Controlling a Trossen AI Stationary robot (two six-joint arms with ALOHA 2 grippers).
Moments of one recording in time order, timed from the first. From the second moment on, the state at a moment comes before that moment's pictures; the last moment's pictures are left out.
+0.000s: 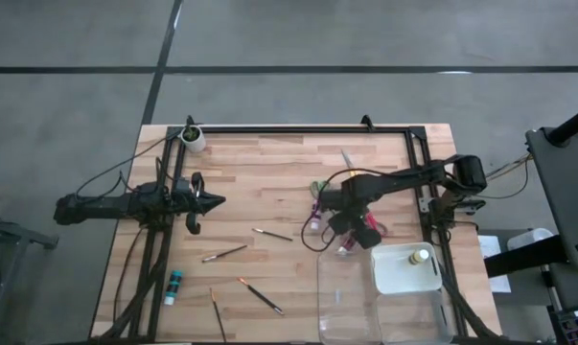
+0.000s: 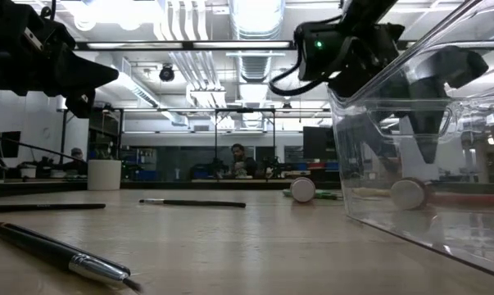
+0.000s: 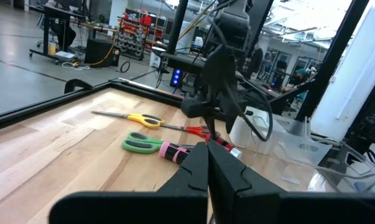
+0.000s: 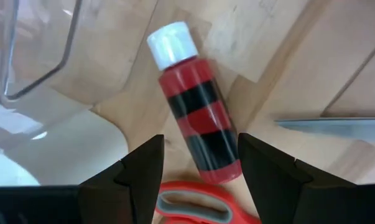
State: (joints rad) left arm 0.00 0.03 0.00 0.03 -0.10 -0.26; right arm -0.02 1.73 1.09 -0.98 -0.36 -0.45
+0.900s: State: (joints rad) left arm 0.00 0.03 0.00 0.03 -0.10 -0.26; right arm -0.09 1.73 1.00 -0.86 -0.22 -0.09
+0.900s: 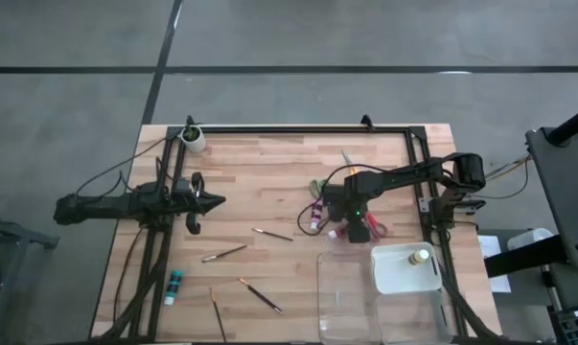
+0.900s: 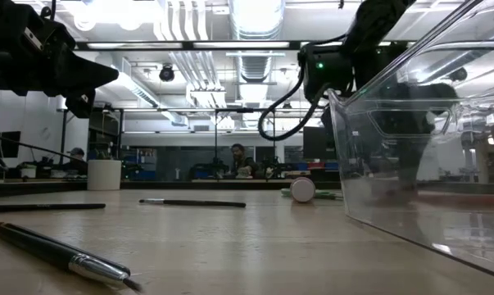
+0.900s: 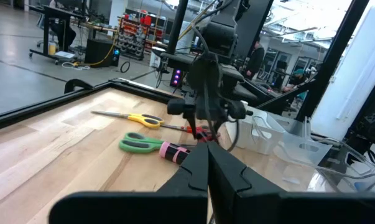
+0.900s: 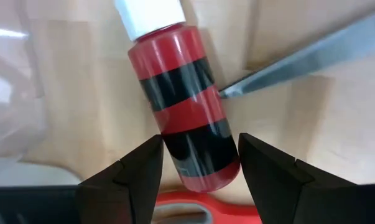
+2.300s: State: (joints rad) left arm 0.00 0.03 0.00 0.03 -0.10 -0.26; right arm -0.06 1.77 1.24 -0.85 -0.05 0.18
